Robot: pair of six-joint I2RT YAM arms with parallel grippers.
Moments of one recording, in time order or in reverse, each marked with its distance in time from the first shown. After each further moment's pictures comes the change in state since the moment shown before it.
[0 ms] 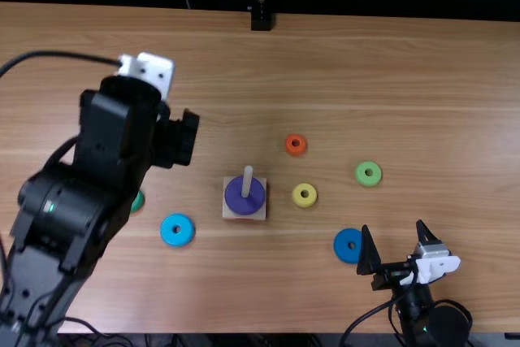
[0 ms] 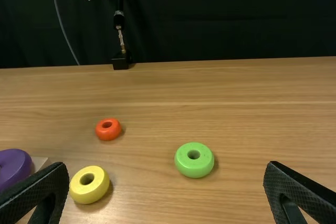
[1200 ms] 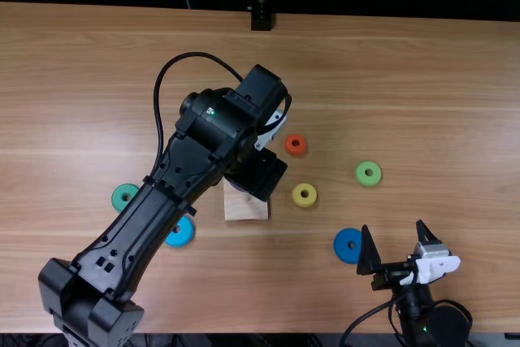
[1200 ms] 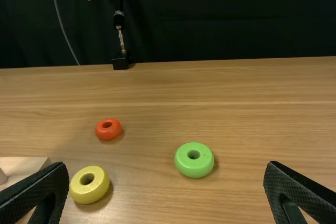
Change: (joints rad) left arm -0.209 0.570 0.360 -0.478 0.363 0.000; right arm 0.000 0.000 0.000 0.000 0.000 0.000
